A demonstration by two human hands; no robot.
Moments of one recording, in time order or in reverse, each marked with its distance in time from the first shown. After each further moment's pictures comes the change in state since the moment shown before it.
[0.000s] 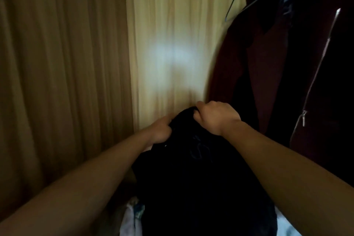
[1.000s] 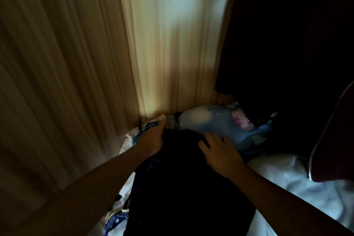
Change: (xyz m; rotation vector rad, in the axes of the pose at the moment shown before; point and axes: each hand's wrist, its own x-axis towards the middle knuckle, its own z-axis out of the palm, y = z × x) left_hand -0.063 -0.194 0.175 0.453 0.008 -0.356; right_hand -0.196 -0.007 0.271 -0.029 -0.240 -0.291
